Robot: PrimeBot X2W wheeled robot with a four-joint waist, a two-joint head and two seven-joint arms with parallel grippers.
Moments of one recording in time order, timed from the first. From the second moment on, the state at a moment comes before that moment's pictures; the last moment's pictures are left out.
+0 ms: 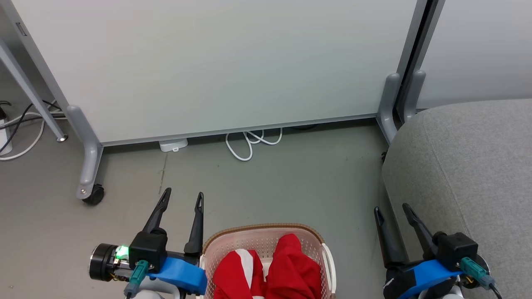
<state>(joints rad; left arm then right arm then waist) -0.10 0.05 -0.16 0.30 -0.03 -0.08 -0.26 -0.10 -0.05 0.08 0.35 0.17 0.13 -0.26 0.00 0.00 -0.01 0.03</state>
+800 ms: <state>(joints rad) -0.16 0.06 -0.21 0.38 -0.03 -0.11 -0.26 -0.12 -0.05 0.09 0.37 0.18 0.13 -0.26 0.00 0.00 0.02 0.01</state>
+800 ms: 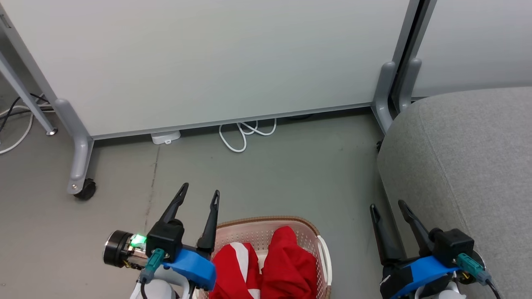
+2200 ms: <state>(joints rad) -0.82 0.31 -1.20 1.18 -0.19 -0.13 -0.17 -0.43 -0.05 0.15 0.28 0.27 0.13 -0.26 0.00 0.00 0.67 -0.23</state>
